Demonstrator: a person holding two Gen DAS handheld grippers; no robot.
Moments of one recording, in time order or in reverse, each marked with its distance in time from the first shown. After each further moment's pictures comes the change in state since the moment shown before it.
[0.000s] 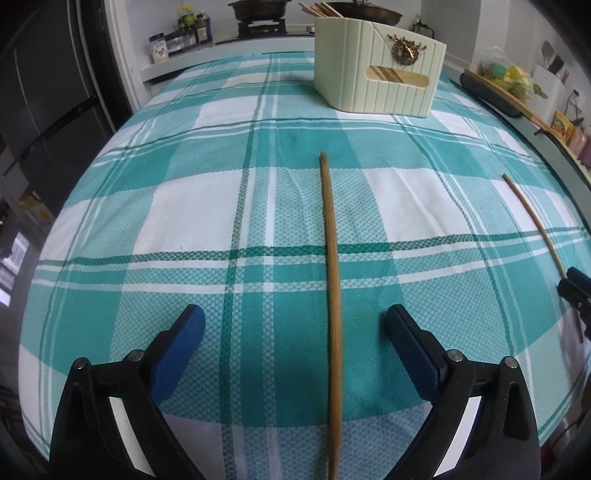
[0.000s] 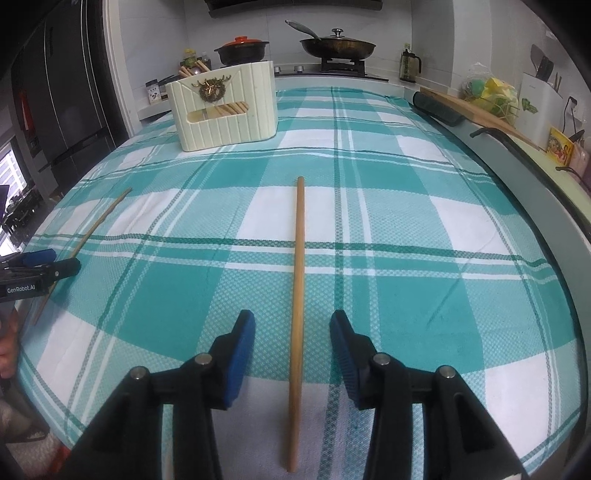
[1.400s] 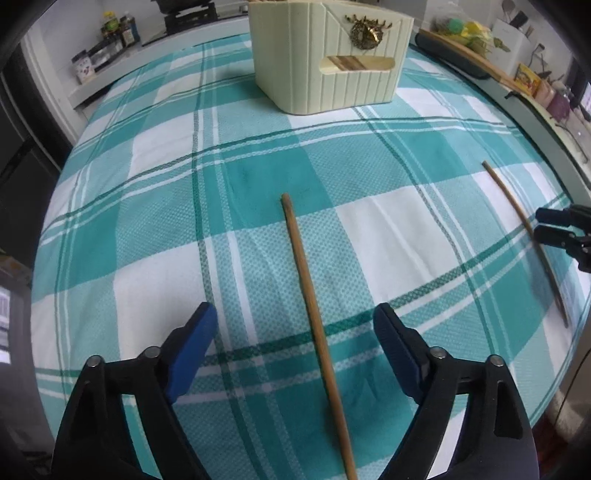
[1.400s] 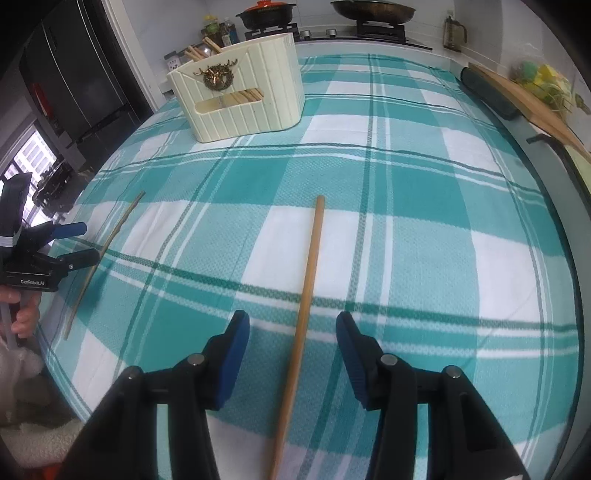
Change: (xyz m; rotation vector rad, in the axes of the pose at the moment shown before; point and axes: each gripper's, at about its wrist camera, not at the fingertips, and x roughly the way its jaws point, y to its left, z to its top) left arm 0.025 -0.011 0.070 0.222 0.152 -0.109; right arm 0.034 -0.019 0.071 -0.057 0.213 0.175
